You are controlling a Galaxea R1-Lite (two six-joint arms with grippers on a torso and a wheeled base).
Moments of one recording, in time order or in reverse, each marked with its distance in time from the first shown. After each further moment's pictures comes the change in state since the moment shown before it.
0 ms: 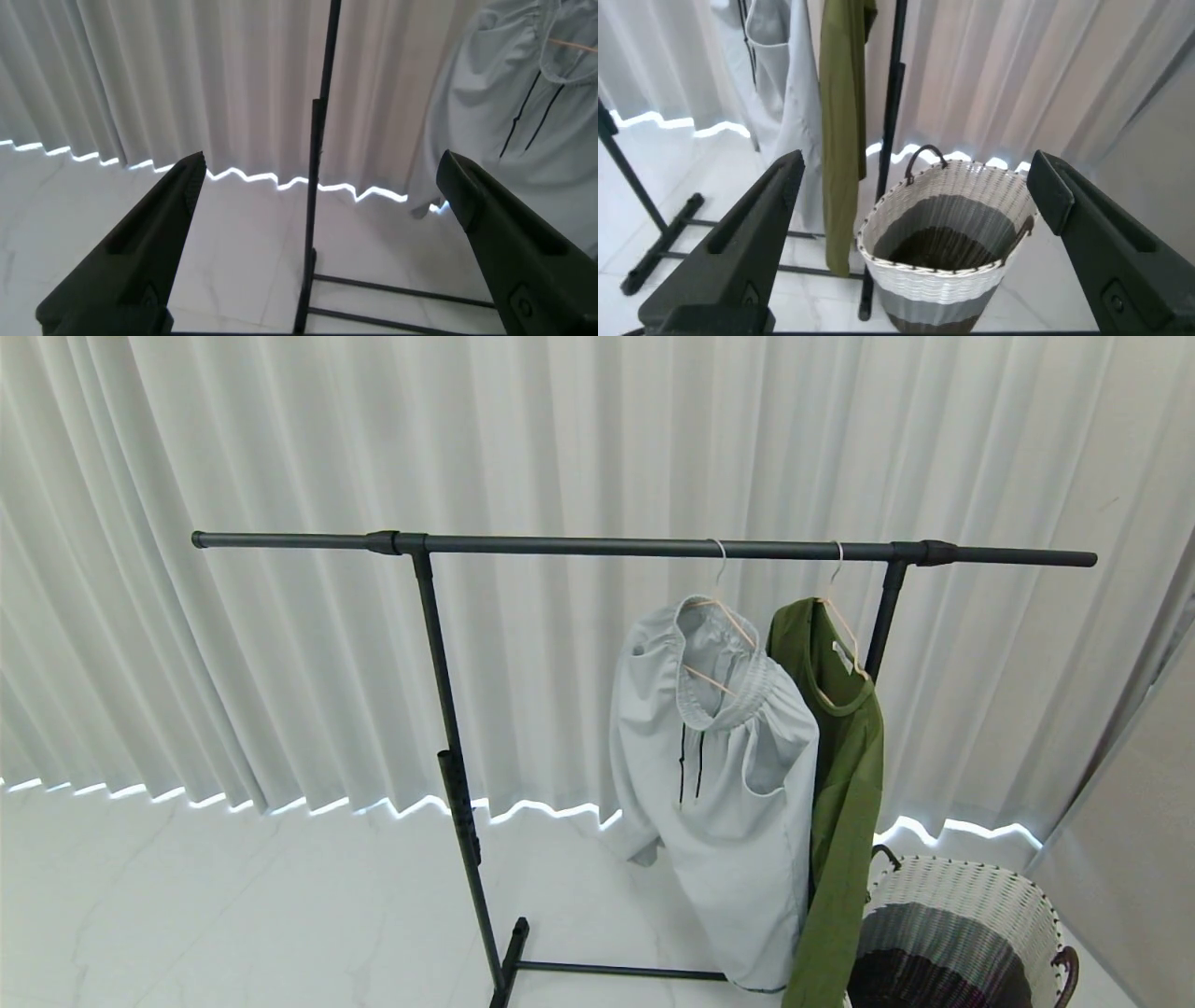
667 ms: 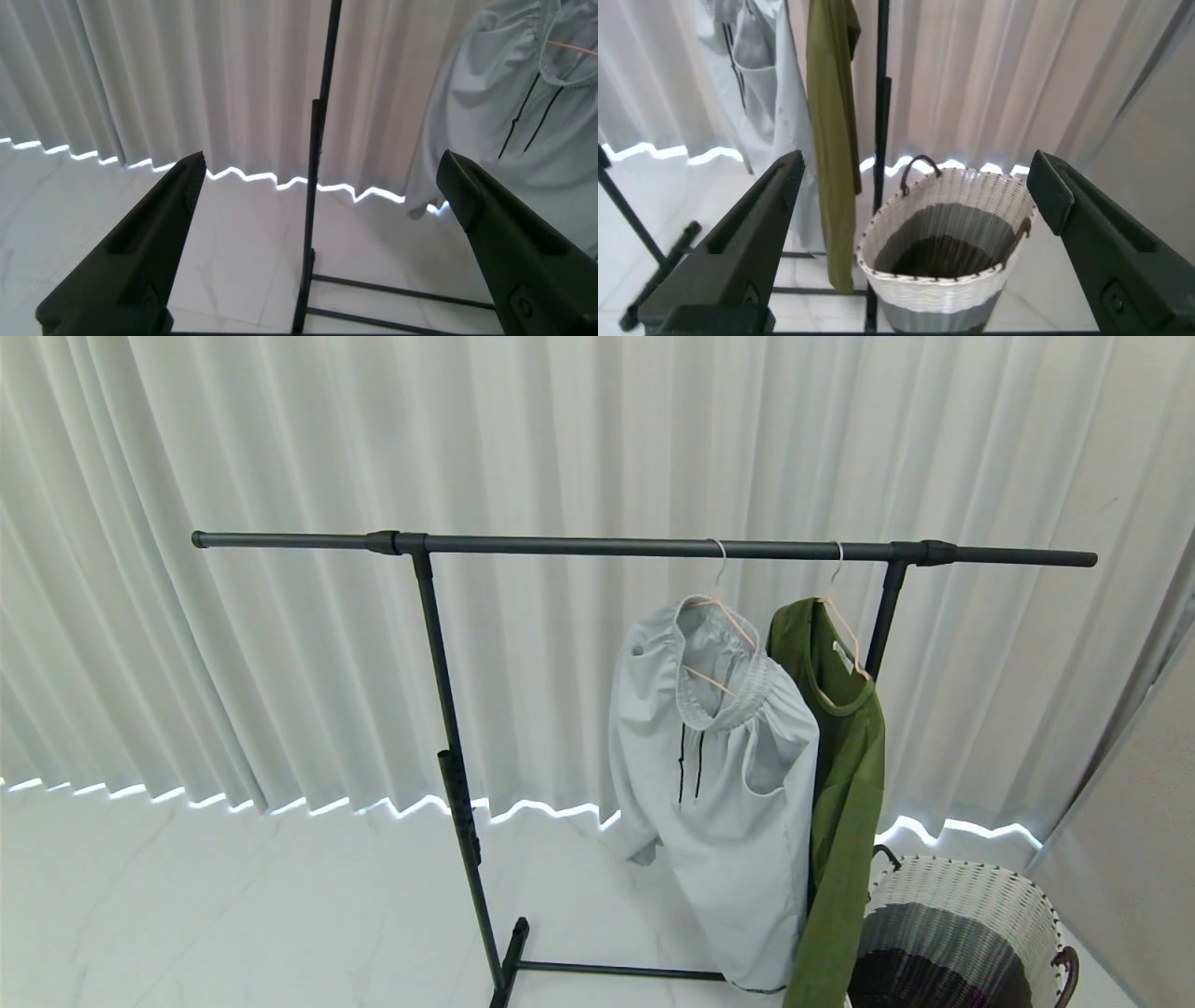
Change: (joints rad) left arm 0.000 -0.001 0.000 0.000 0.000 -0.002; right arm -0.048 -0.061 -0.001 0.002 -0.004 0.029
